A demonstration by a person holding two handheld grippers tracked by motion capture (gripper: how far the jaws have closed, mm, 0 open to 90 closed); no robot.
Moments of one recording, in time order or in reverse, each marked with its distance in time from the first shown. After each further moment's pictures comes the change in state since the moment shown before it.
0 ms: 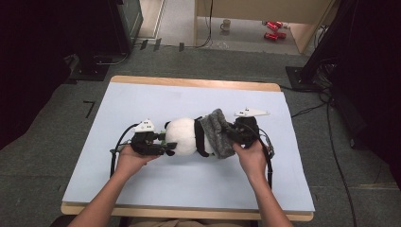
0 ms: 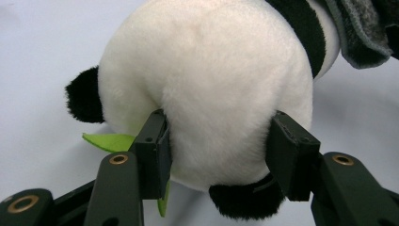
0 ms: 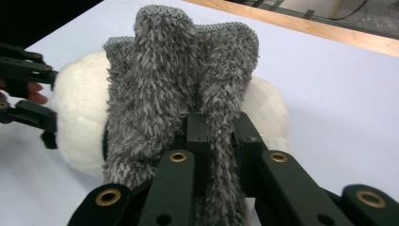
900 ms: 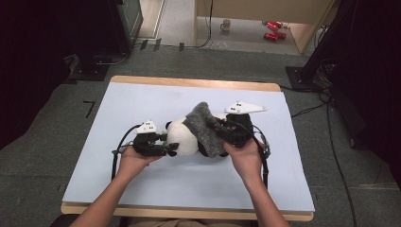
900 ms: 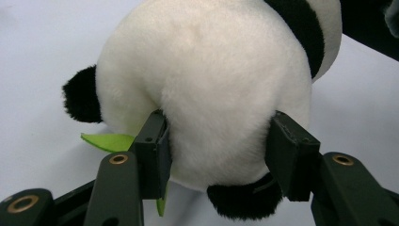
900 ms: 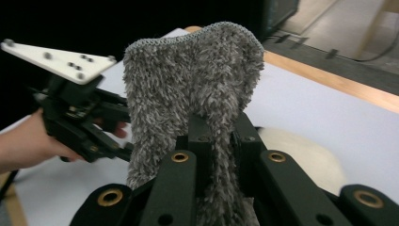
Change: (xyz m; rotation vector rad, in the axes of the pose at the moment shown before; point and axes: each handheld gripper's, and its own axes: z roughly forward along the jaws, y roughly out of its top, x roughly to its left) left arm -0.010 -0.001 0.003 -0.014 0.021 -0.004; right arm 0.063 0.041 -0.033 -0.092 0.124 -0.095
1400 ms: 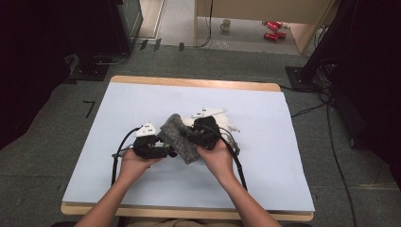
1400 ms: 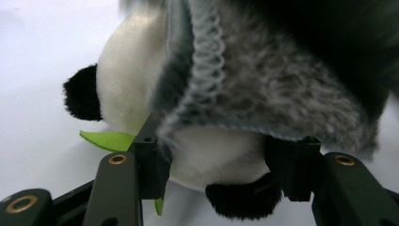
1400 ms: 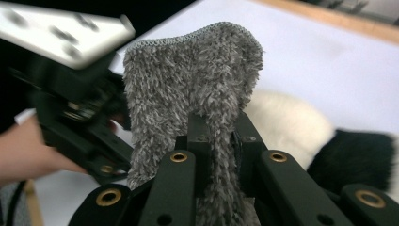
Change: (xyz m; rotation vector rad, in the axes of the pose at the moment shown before) left arm -0.004 -0.006 0.000 -0.027 0.017 -0.011; right arm 0.022 -0.020 0.085 0.132 0.091 0.018
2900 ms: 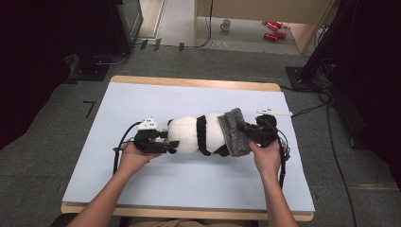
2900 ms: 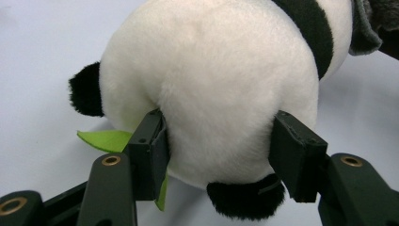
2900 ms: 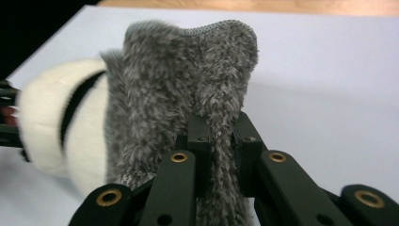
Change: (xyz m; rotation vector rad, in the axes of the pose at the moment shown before) left arm 0.016 0.011 0.006 0.039 -0.036 0.017; right arm -0.114 -0.053 -0.099 -0.083 -0.235 0.285
